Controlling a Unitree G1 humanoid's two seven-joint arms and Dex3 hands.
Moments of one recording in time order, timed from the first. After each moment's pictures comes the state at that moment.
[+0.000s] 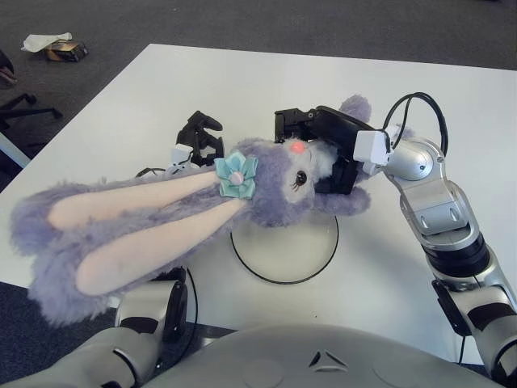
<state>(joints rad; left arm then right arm) -0.41 0.09 0.11 0.62 0.01 -0.28 0.03 -0.51 -0.43 0.33 -0.55 -0.17 0.49 0.66</state>
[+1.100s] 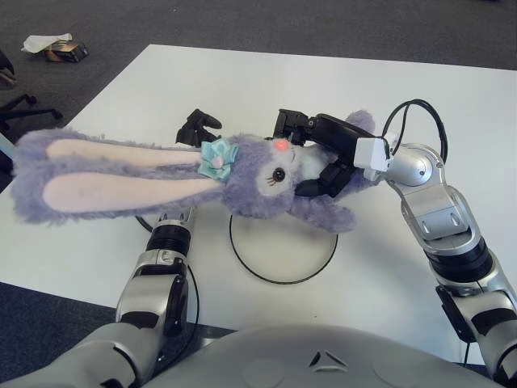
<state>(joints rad) -0.43 0.09 0.12 0.68 0.00 -0.34 0.03 -0.47 -0.44 0.33 -0.55 -0.14 0.46 0.66</state>
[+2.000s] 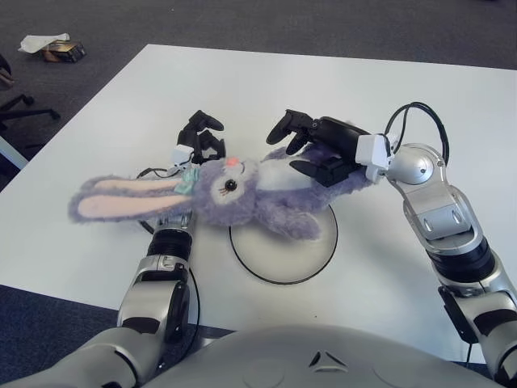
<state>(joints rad) -0.40 0.07 0.12 0.61 0.00 -0.30 0.03 -0.47 -0.46 0.32 -0.55 -0.13 0.56 0.67</state>
